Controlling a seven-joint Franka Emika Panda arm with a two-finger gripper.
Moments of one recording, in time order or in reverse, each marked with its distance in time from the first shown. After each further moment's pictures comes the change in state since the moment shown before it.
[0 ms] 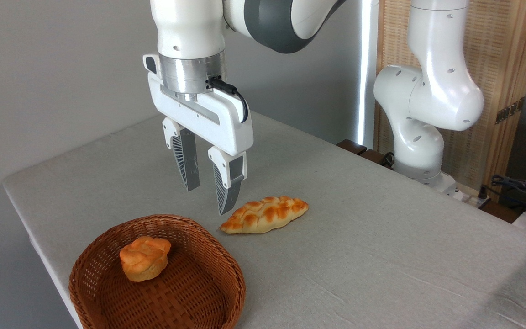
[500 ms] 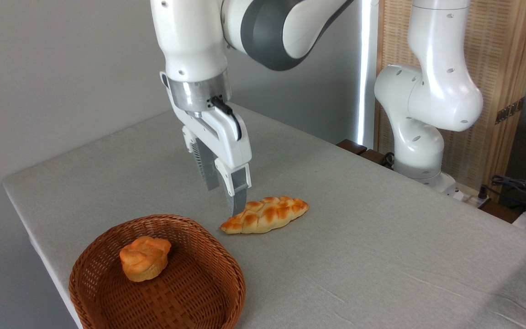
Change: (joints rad) arm -0.043 -0.024 -0.010 -0.112 0.000 -0.017 0.143
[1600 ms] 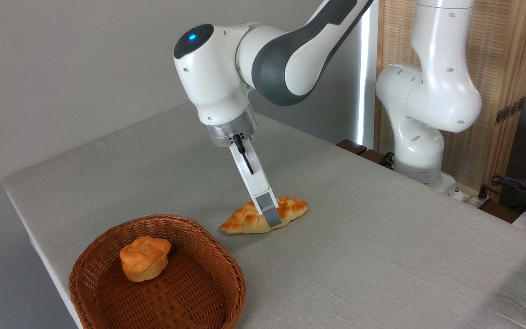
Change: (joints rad) arm -0.063 -0.047 0.000 -0.240 0.077 0.003 0.212
